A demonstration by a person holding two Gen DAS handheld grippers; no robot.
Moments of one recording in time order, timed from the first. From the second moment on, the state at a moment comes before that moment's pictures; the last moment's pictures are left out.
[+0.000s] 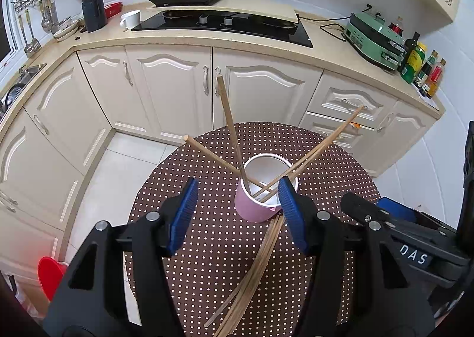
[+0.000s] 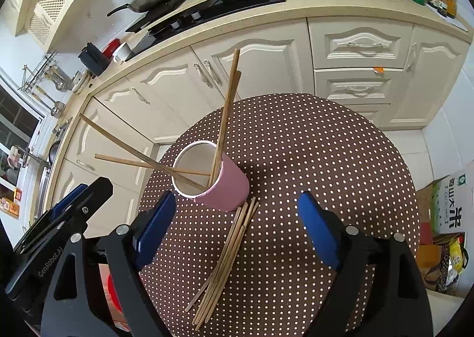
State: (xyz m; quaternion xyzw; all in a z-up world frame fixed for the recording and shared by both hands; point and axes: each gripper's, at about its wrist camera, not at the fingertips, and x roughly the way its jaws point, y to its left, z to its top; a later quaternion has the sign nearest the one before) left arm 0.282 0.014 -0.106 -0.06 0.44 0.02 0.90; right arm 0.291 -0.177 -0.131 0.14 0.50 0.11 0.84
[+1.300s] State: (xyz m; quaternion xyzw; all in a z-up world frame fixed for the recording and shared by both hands) left arm 0.263 0.033 -0.208 0.03 0.55 -0.12 0.83; right arm 0.235 -0.157 -0.249 0.17 0.59 -0.02 0.78
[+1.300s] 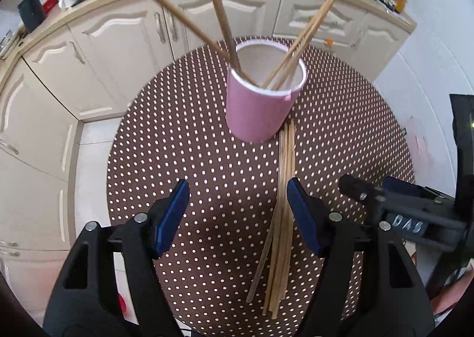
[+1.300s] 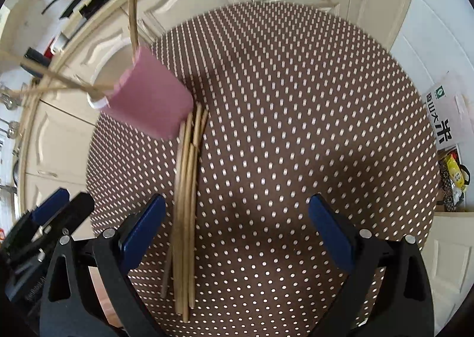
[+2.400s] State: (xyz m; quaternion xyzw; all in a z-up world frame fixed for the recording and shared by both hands) left arm 0.303 0.064 -0.284 0.07 0.63 -0.14 0.76; right arm 0.275 -0.078 -0.290 0.21 0.64 -0.01 0.74
